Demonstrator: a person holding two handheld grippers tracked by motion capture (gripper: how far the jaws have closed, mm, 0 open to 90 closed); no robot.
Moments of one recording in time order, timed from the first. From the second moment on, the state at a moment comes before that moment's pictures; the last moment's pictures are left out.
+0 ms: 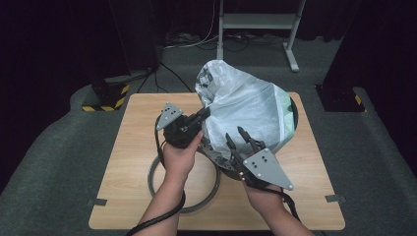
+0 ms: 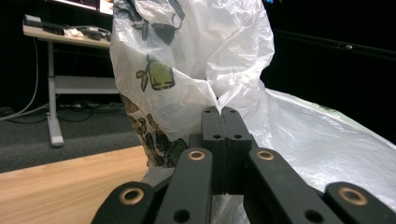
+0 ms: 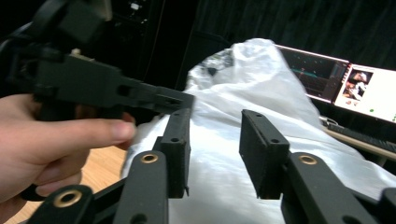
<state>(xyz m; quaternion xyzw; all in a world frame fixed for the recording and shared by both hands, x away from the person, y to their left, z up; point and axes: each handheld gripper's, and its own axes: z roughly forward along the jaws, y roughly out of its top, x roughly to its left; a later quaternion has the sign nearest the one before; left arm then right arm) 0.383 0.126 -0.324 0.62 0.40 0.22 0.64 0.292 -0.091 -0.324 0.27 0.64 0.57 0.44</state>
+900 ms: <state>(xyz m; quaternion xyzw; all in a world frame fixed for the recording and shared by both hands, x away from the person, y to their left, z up) 0.379 0.118 -0.307 0.60 0.37 0.23 0.67 0.298 -0.202 -0.324 0.36 0.61 0.52 0.48</state>
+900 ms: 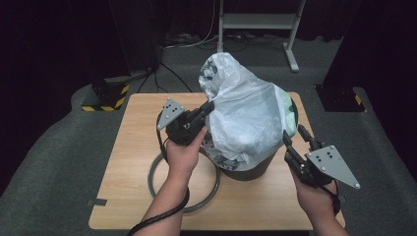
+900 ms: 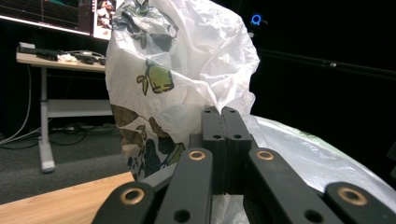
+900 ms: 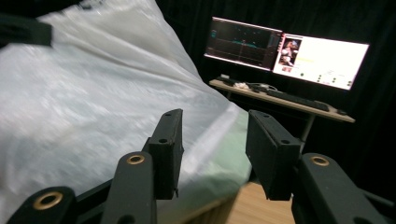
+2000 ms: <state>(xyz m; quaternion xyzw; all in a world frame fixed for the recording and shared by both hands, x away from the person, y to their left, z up) 0.385 0.110 -0.274 0.59 0.35 0.25 0.69 0.324 -0.246 -0.418 0.44 0.65 0.44 0.43</state>
